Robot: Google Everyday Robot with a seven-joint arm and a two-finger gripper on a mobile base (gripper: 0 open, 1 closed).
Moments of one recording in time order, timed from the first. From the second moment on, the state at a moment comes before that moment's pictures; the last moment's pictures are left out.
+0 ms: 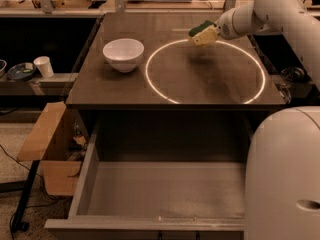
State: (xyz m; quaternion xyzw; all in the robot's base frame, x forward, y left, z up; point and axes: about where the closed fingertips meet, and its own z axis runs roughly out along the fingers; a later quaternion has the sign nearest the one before) arm 0.836 -0.183 0.880 -0.33 0.81 0.08 0.47
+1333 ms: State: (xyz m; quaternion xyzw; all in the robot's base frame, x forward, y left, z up) arm 0.823 -0.210 0.903 -0.32 0.81 0.06 0.49
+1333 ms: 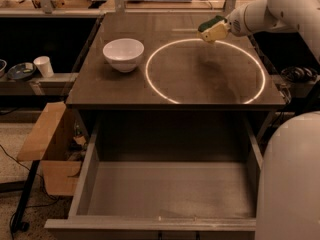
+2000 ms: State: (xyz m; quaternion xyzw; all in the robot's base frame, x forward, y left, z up) arm 0.789 -0.211 0.906 -0.31 0.82 0.07 0.48
